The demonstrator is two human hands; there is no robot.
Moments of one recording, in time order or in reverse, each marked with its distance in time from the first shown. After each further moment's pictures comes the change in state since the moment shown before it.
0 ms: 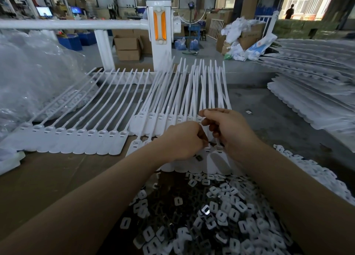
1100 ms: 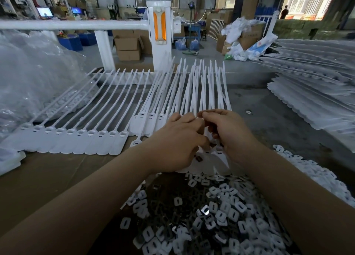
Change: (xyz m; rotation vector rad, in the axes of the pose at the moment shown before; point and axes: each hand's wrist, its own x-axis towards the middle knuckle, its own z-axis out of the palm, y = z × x) left_hand -0.025 -0.019 -0.008 0.551 0.186 0.535; right_hand -0.008 -0.003 0.003 -0.067 -0.002 -0.006
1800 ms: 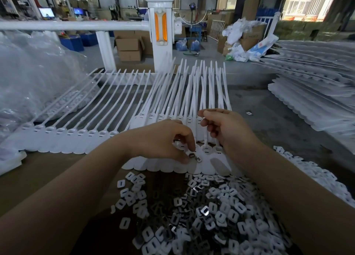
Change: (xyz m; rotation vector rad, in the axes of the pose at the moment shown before) left_hand -0.008 -0.029 -0.013 -0.599 -0.231 -0.218; right_hand 0.005 0.000 -0.003 0.135 -0.058 -0.004
